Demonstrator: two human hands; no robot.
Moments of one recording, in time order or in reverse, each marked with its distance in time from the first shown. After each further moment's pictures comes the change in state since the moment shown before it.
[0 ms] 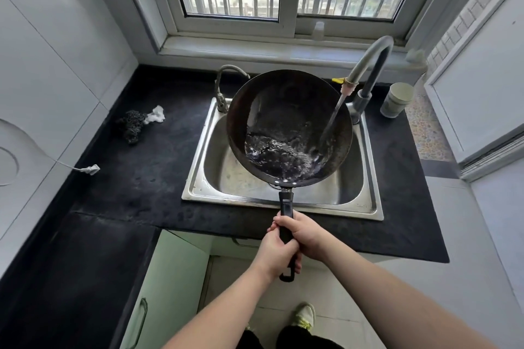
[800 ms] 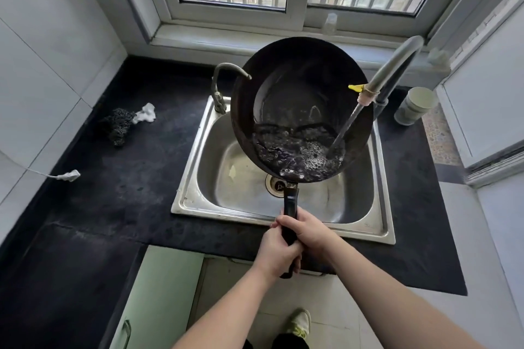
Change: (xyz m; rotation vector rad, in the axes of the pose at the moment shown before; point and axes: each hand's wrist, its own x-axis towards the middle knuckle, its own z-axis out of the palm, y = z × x) left_hand 0.067 0.000 -0.005 0.062 0.054 0.079; right_hand 0.045 -0.028 -0.025 -0.139 0.025 -0.085
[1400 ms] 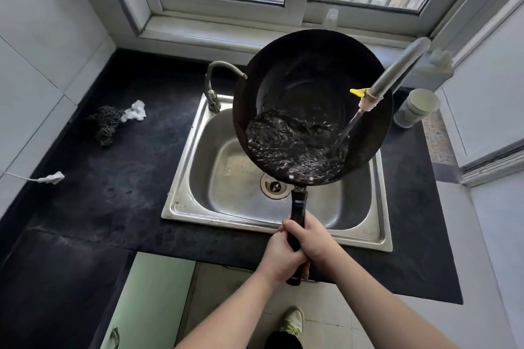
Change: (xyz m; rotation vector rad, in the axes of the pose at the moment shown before) left_hand 0.013 0.005 0.016 -0.088 -0.085 -0.004; right_hand -0.007 -0.002 -0.009 -0.168 0.218 -0.032
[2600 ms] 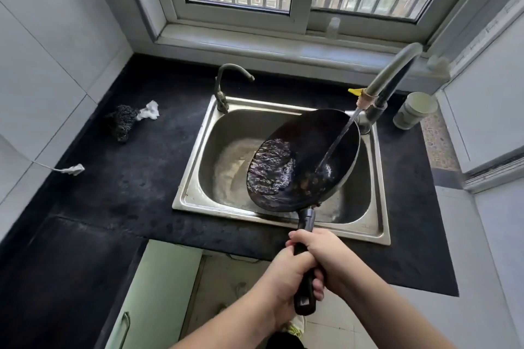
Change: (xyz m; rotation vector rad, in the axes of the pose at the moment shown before) left_hand -0.099 0.090 0.013 -0.466 -0.089 -0.369; right_hand -0.087 -0.055 0.009 0.092 0.005 0.417
